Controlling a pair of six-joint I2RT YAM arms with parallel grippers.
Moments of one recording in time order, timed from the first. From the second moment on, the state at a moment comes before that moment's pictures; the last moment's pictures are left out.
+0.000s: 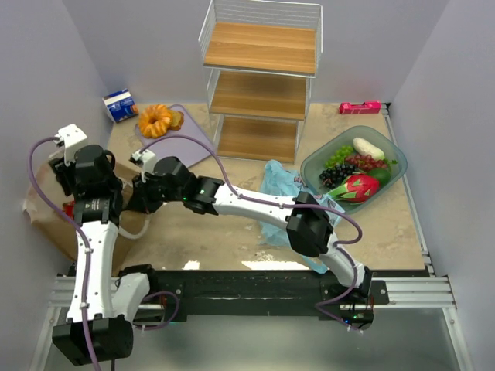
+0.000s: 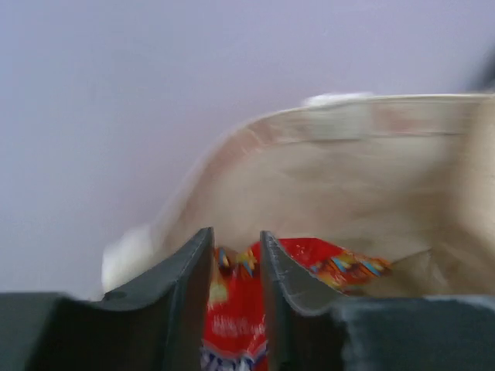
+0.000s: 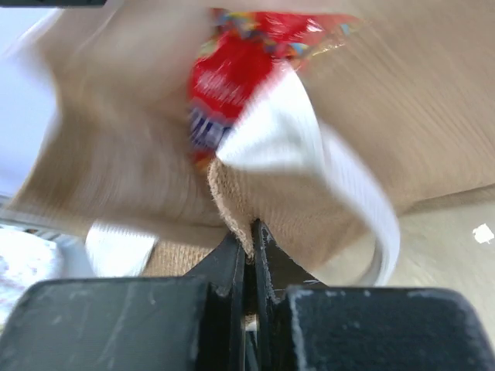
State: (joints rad) left arm 0.16 0.87 0.91 -0.33 -0.89 0.08; right arm 1.19 2.26 2.05 -0.08 -0.23 0.50
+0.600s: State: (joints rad) left arm -0.09 0.80 1.13 -0.29 -0.68 0.03; right arm 1.06 1.65 1.49 -0.02 -0.19 0.45
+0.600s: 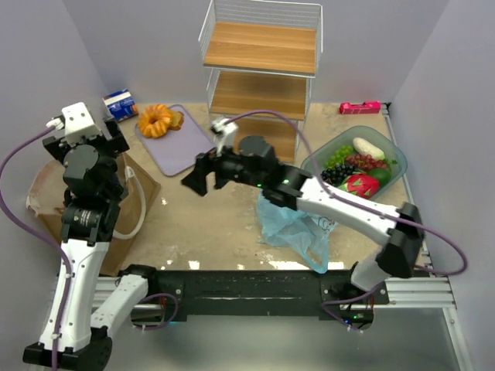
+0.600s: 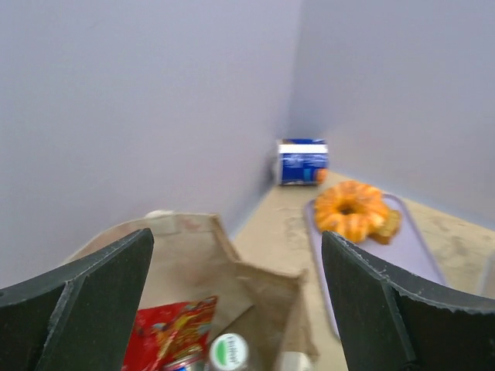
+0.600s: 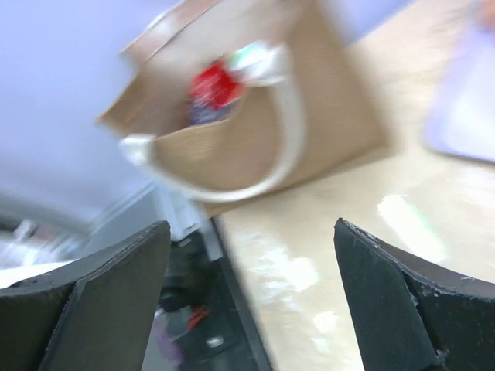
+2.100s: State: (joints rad) left arm -1.08 1.68 0.91 0.22 -0.08 -0.23; right arm 0.30 0.78 0.83 -0.64 -0.10 0.44
